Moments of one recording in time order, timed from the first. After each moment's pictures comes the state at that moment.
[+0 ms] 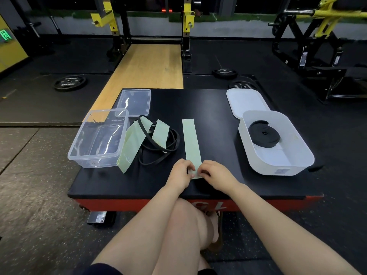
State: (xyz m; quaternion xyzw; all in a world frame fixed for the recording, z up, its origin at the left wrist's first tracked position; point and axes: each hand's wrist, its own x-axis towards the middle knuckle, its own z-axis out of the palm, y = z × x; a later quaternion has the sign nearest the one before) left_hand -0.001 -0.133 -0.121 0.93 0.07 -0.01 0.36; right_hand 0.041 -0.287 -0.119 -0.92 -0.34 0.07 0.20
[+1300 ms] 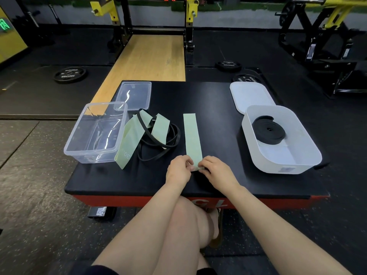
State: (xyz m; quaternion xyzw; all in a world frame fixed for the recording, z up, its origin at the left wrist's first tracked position) left_hand 0.006 -0.136 -0.122 0.91 0.16 -0.02 0.37; right_hand 0.037 -0.285 -0.130 -0.92 -0.32 -0.02 0.20
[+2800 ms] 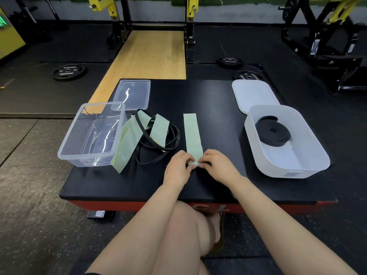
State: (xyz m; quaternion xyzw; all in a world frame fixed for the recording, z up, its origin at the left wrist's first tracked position) left_hand 0.018 -0.128 -0.125 0.94 0.08 0.05 0.34; right_hand 0.072 -0.275 -0.120 -0.92 -0.31 0.05 0.22
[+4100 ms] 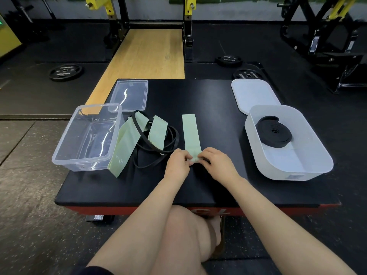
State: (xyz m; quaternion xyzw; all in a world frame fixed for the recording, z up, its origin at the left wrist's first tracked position) left_hand 0.042 -0.127 -0.121 0.92 0.14 0.03 0.37; right_hand 0.079 -0.270 -0.119 -0.93 -0.28 0.00 0.23
